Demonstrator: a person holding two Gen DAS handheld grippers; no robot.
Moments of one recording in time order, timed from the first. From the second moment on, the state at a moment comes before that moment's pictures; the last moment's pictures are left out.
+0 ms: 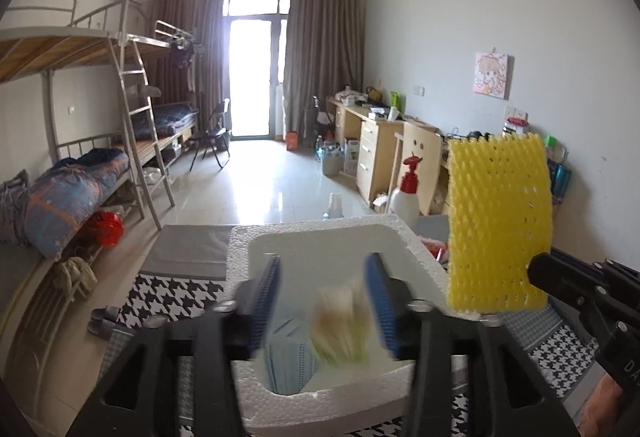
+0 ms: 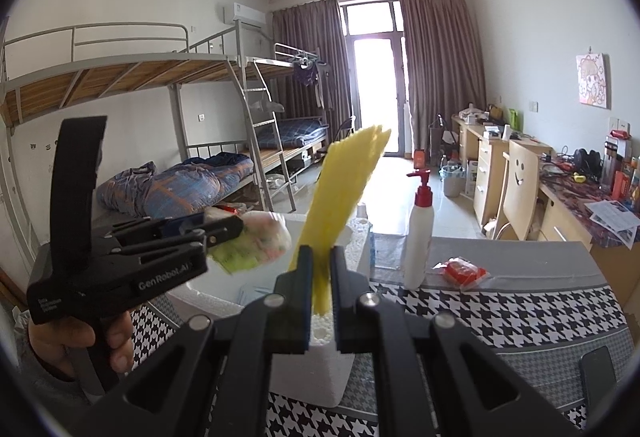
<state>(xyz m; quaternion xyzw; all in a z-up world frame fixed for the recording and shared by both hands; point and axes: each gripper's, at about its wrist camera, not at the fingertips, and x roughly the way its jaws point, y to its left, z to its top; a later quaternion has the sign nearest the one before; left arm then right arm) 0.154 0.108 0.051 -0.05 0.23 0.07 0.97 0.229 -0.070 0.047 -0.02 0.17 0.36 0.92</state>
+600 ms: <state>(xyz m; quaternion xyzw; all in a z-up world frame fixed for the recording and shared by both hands) 0.125 0.122 0.061 -0.04 0.19 0.10 0.98 0.243 -0.061 0.049 -0.02 0.20 0.37 0.91</state>
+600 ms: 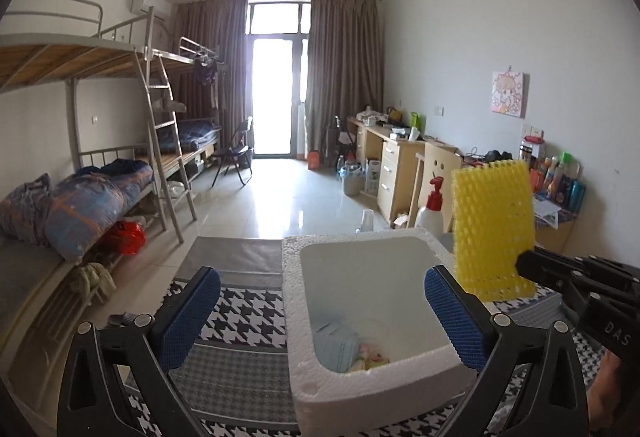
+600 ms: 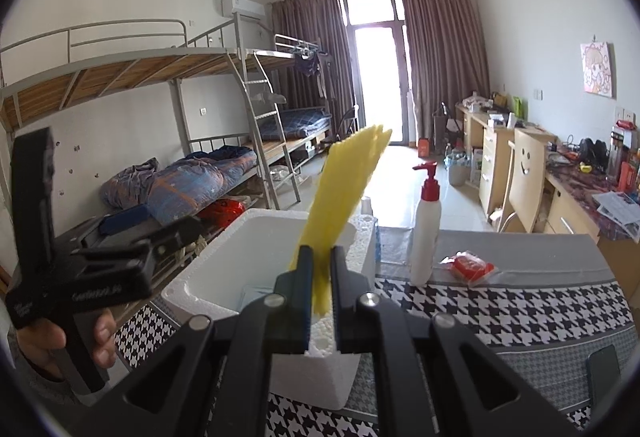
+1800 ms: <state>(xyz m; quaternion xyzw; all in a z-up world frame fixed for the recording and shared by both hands) 0.098 0.141 0.050 -0.05 0.17 0.14 0.97 0.257 -0.003 0.036 -0.06 0.24 0.40 0.88</state>
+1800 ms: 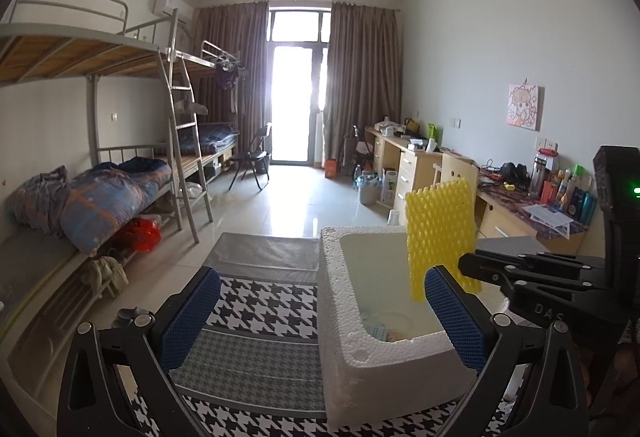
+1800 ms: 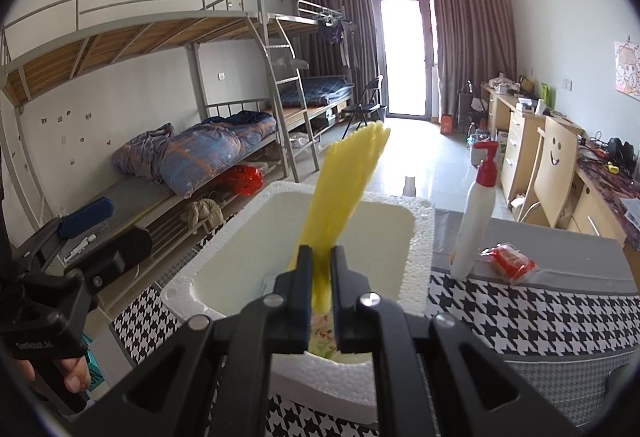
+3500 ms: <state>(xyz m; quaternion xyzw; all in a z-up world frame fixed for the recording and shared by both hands) 0.064 0.098 0.049 -0.05 0.17 0.09 0.98 0.213 -0.071 0.043 -0.03 0.18 0.37 0.91</state>
